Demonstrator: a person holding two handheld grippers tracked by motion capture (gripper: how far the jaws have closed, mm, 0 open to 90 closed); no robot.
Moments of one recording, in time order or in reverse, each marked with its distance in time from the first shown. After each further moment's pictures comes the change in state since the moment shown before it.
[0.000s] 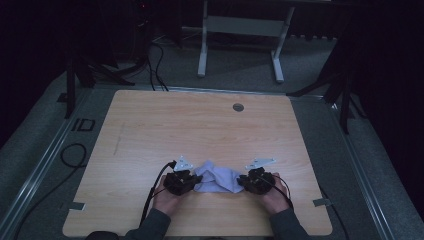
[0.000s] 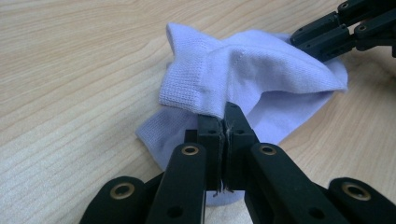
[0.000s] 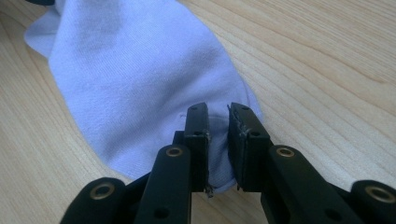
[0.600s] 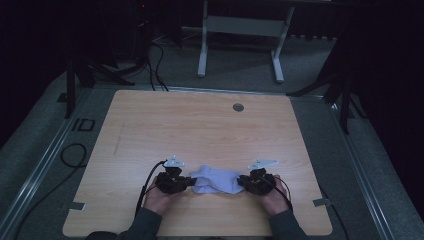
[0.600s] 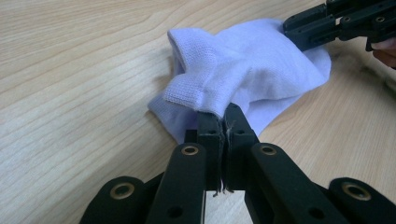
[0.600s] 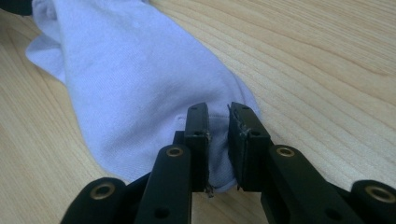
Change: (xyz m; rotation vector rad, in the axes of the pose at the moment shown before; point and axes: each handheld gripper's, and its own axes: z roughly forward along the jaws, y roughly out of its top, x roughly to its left) left arm 0.019 -0.005 -0.015 0.099 -0.081 -0.071; right arm -0.002 -0.006 0.000 -0.041 0.020 0.051
